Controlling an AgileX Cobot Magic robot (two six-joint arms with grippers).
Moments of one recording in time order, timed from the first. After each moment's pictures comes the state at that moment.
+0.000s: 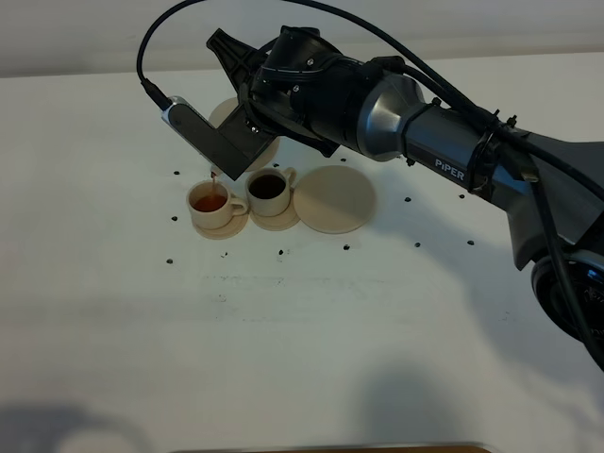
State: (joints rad) left arm 0.02 0.00 -0.46 0.00 1.06 -0.02; right arm 0.72 2.27 -1.97 -0.59 0.72 -1.37
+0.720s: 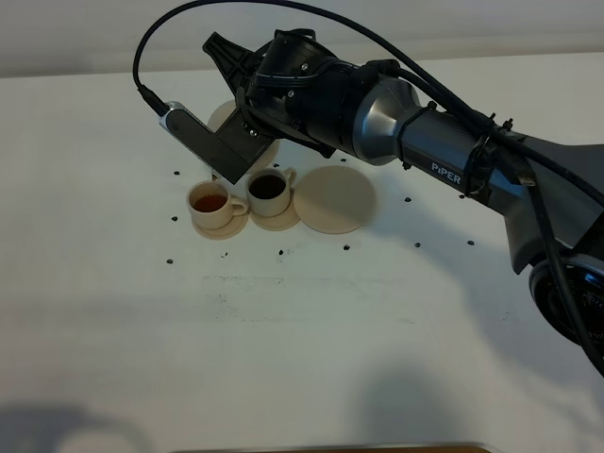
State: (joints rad) left arm 0.02 0.00 -0.46 0.00 1.06 -0.02; right arm 0.73 2.27 -1.97 -0.61 0.73 -1.37
